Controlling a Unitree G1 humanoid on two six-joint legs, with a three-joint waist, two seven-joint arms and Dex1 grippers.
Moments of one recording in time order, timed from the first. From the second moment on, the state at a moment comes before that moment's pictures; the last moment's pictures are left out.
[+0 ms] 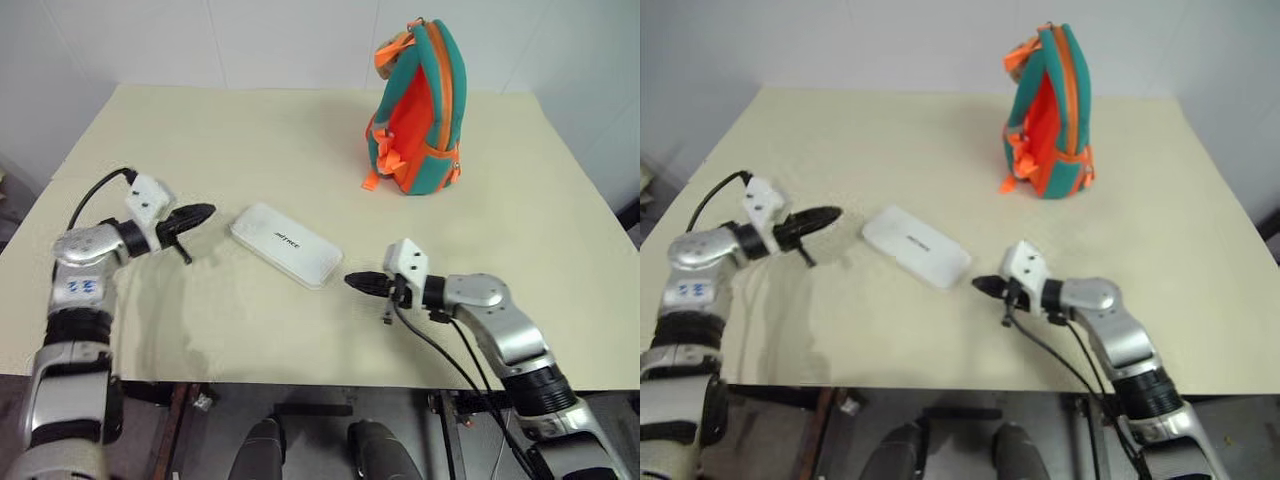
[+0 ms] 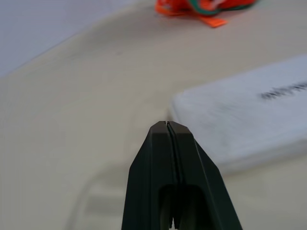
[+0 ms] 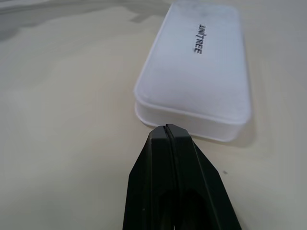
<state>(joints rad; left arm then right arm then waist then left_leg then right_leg) -0.81 0.66 0.10 0.83 -0.12 -0.21 -0.83 -0.46 -0.45 0.24 -0.03 0.20 0.30 0.89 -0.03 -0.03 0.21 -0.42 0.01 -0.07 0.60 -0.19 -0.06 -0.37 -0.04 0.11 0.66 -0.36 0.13</state>
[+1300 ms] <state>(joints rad) -0.41 0.48 0.05 0.23 -0.24 0.15 -0.95 -0.47 -0.66 0.10 0.10 0.16 0.34 1.02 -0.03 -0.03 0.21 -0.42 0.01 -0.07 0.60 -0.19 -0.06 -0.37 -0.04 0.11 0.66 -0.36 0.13</state>
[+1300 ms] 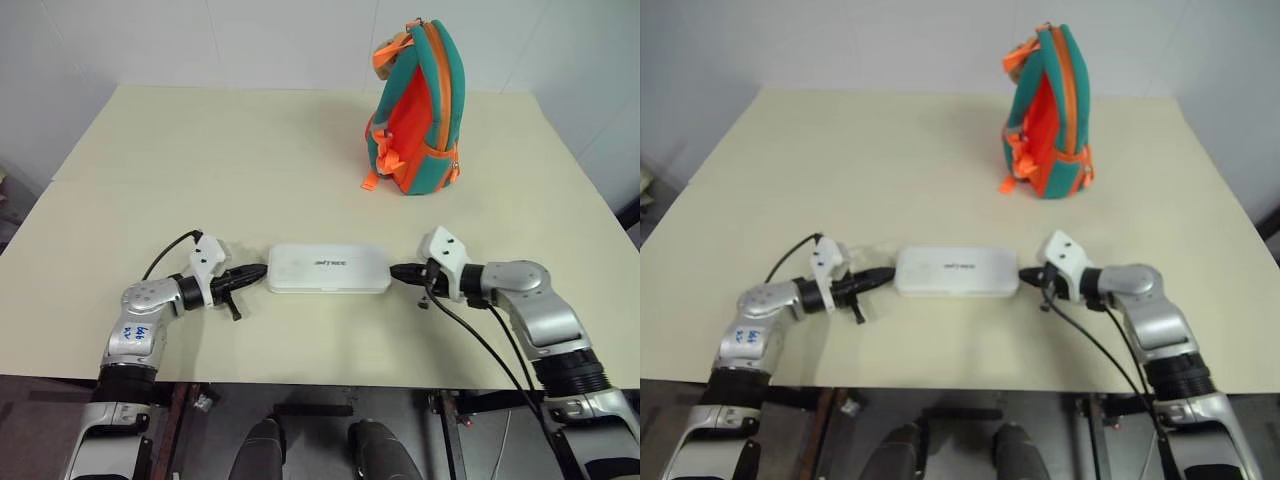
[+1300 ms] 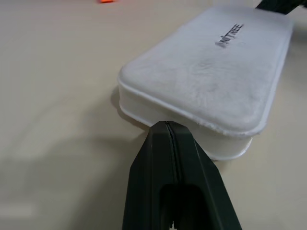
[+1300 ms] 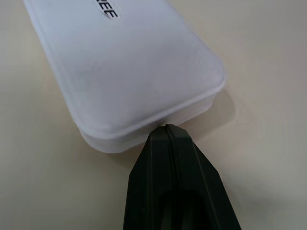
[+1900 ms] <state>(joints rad) -0.40 0.56 0.00 0.14 -0.21 0.33 -0.87 -0.47 -0.79 0.08 0.06 0.22 0.49 1.13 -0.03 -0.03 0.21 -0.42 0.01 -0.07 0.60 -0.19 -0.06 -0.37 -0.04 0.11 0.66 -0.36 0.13</state>
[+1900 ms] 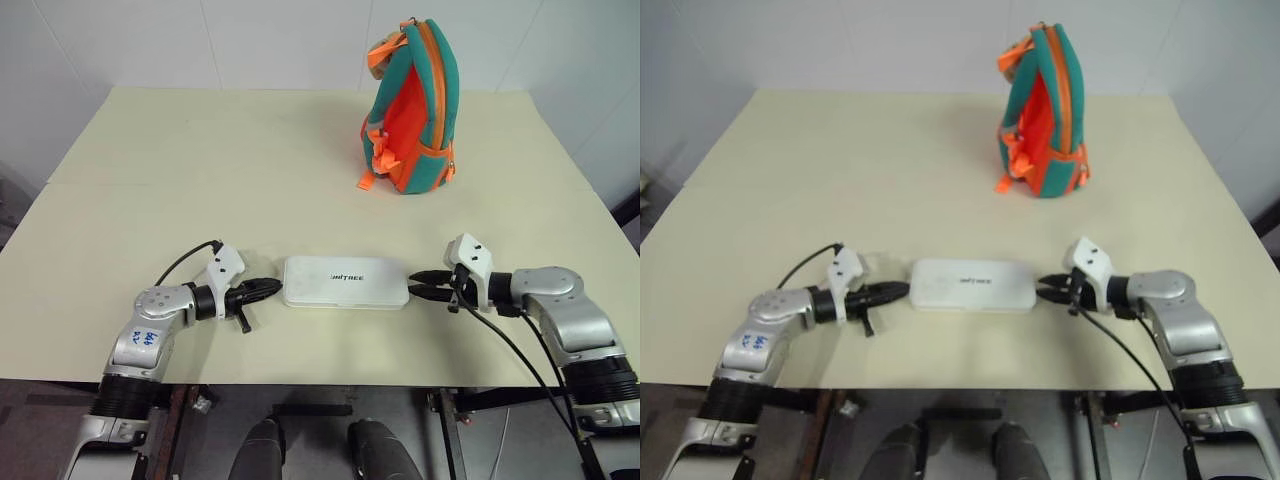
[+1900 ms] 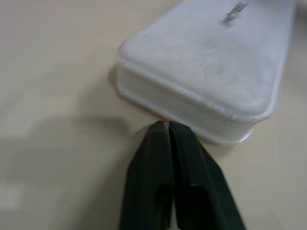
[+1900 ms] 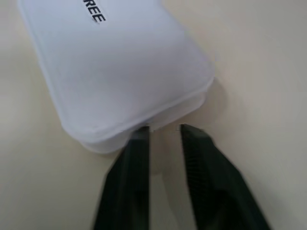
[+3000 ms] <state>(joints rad) -0.74 0.47 0.03 0.29 -0.52 1.20 -0.87 -0.81 -0.74 0.19 -0.02 0.47 1.45 0.87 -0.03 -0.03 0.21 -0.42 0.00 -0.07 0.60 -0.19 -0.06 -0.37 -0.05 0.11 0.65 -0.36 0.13</state>
